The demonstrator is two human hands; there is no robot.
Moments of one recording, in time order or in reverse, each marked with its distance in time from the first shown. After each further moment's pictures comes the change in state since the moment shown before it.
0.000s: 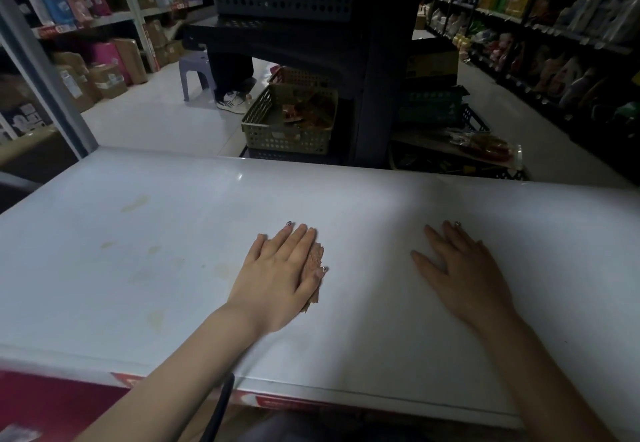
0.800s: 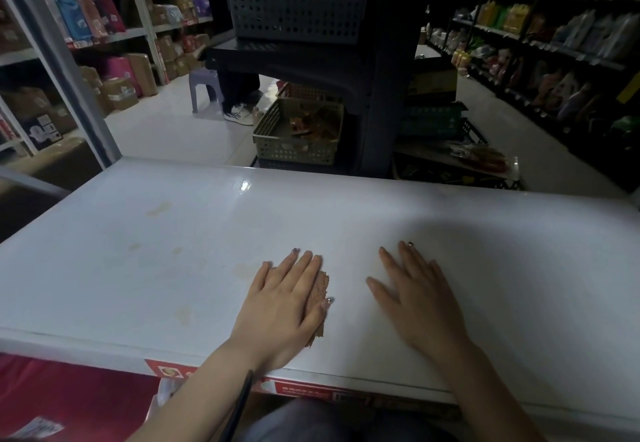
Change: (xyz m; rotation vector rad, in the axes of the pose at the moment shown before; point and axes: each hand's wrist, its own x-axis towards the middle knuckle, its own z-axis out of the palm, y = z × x) left_hand -0.047 0.004 -0.007 -0.049 0.018 0.030; right_hand -0.035 -0.057 0.020 -0.067 -0.048 -0.101
